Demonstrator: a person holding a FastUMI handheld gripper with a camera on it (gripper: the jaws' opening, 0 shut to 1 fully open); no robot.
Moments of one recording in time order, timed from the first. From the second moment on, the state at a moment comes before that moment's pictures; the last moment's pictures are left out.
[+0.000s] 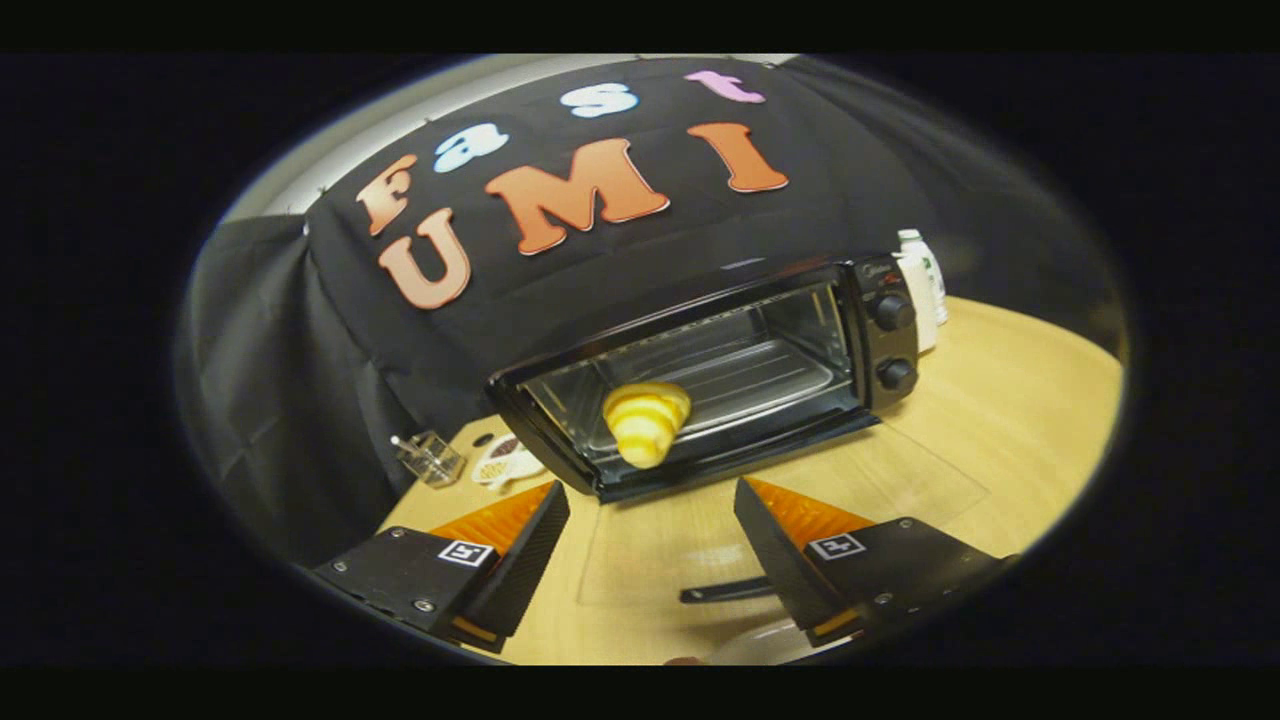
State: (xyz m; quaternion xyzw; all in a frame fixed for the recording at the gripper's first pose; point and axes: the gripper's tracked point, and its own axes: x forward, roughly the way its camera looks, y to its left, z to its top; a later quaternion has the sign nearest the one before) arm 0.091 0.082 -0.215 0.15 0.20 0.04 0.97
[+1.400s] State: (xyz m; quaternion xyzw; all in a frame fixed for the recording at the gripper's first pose) arm 0.032 0.035 -0.311 -0.02 0.30 0.00 0.95
